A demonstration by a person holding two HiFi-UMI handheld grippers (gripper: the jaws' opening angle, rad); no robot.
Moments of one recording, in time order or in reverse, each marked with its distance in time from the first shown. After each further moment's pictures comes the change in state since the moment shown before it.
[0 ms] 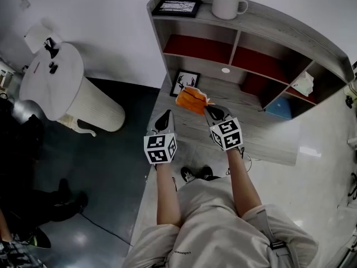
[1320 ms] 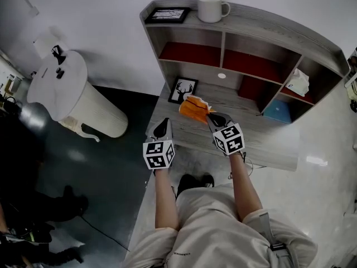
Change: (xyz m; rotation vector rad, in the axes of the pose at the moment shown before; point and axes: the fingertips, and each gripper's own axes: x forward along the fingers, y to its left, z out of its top) left arm -0.016 -0.034 -0.021 0.047 -0.012 0.044; right arm -0.040 -0.021 -0.035 0.005 -0.029 0.047
